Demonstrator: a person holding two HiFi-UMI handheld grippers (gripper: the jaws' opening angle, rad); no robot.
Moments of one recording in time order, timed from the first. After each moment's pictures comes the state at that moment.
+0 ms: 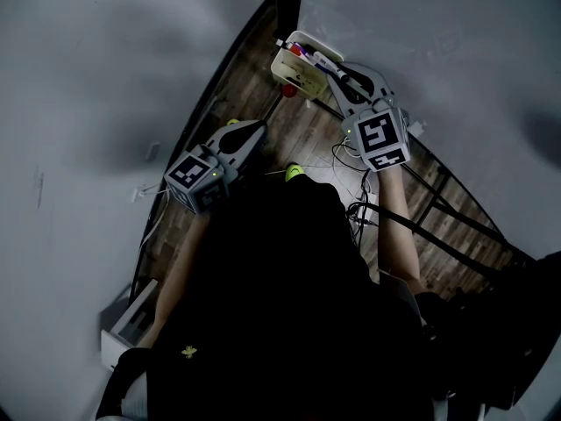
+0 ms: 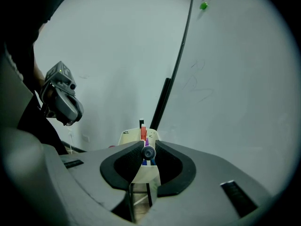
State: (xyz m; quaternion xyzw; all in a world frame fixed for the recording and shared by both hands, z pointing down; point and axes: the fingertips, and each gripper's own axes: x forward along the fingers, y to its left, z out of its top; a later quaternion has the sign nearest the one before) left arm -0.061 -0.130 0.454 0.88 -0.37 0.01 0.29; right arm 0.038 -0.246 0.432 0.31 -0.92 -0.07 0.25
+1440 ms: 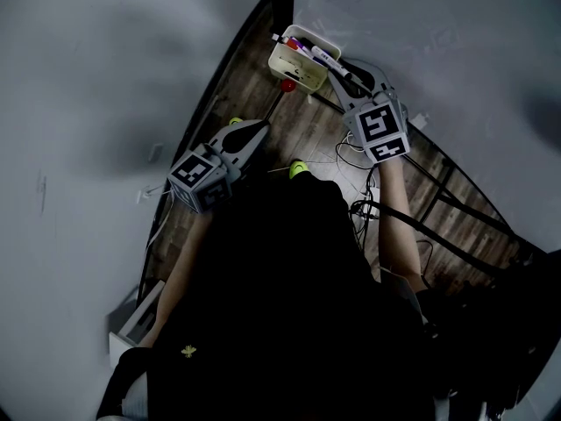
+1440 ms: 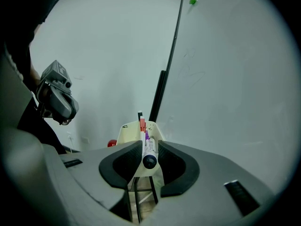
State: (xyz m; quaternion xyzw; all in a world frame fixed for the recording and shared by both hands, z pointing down) left arm -0.052 -0.123 0.457 0.89 -0.35 0.02 0.30; right arm 0.049 -0.246 0.454 0.33 -0.91 -0.04 0.24
